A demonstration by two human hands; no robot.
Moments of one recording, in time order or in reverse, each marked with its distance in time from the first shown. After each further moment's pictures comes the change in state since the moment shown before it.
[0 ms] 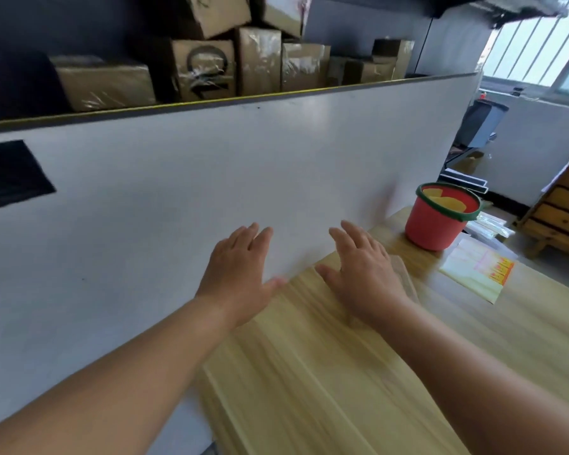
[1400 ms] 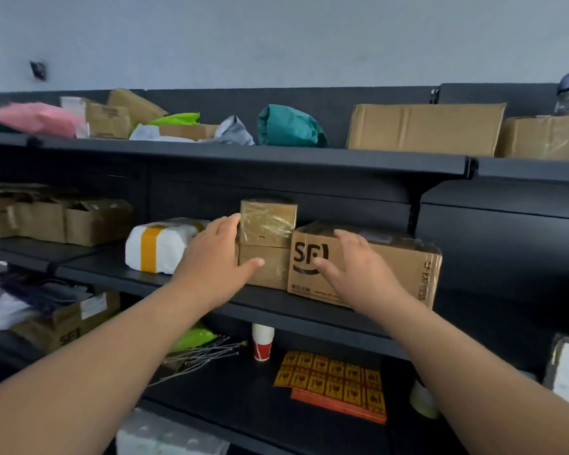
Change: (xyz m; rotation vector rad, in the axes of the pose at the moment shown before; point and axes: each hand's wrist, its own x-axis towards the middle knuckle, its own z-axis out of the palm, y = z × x) left_hand -0.554 -0.364 -0.469 0.303 0.736 -0.836; right_hand -0.203 -0.741 -0.055 0.438 0.020 -0.957
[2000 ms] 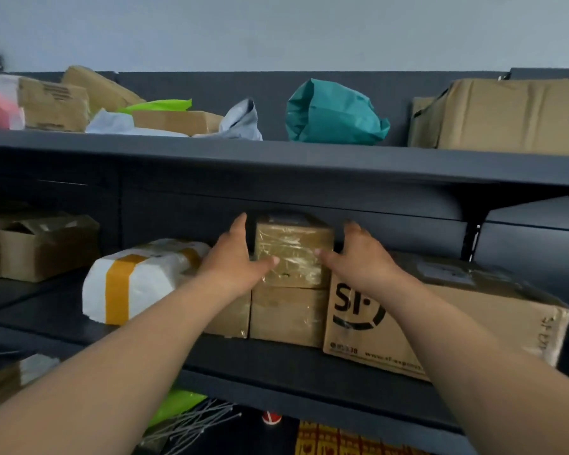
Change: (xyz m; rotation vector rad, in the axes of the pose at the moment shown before) left_hand 0.168 -0.092 0.080 -0.343 -0.165 -0.158; right_hand 0.180 -0.012 0.085 0.049 -0.046 0.173
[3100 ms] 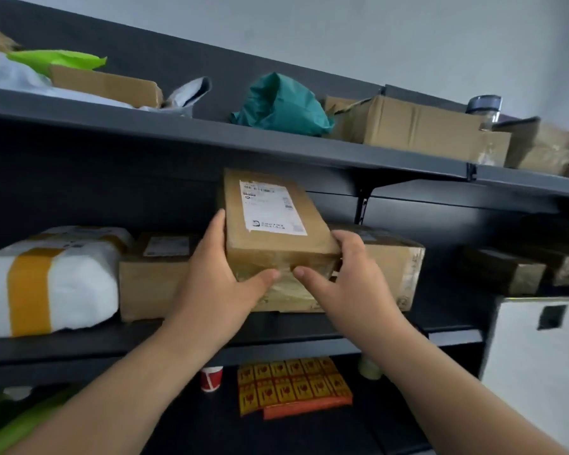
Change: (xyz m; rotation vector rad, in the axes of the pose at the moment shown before) left_hand -0.098 -0.011 -0.026 -0.610 -0.145 0.357; right_hand -0.162 -0.068 0.001 0.082 0.368 0.167
